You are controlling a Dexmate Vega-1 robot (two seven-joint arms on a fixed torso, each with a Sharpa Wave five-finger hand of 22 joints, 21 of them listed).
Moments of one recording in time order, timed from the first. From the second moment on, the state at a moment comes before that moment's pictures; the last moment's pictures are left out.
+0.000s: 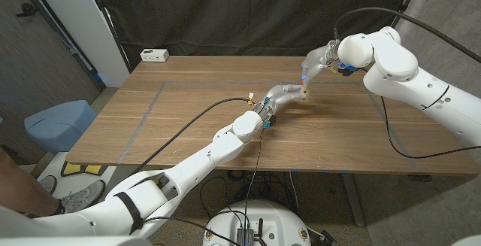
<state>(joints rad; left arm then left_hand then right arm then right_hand) 0.61 0.15 0.80 -1.15 -0.17 -0.23 0.10 0.94 0.08 0.28 -0.16 0.23 0.84 -0.17 0.20 0.20 0.87 -0.22 0.21 0.52 0.43 -0.05 0.21 0.19 0.14 0.12 0.21 0.19 -0.44 -0.97 -0.68 -2.14 -0.76 -0.51 0.94 0.84 -0.06 0.32 -0.18 0.19 0.59 -0.12 0.33 0.25 0.14 -0.13 0.18 0.20 0.21 0.02 0.19 0.19 0.46 0.13 0.18 0.16</state>
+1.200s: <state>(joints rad) 0.60 0.15 0.81 -1.14 -0.17 -0.23 0.10 0.94 0.07 0.28 -0.17 0.23 0.84 -0.17 0.20 0.20 0.87 -0.21 0.21 0.52 0.43 -0.05 0.21 0.19 0.14 0.12 0.21 0.19 -0.39 -0.93 -0.69 -2.09 -0.79 -0.44 1.01 0.93 -0.05 0.37 -0.18 0.19 0.67 -0.14 0.37 0.25 0.16 -0.15 0.18 0.20 0.21 0.01 0.19 0.19 0.45 0.13 0.18 0.16</state>
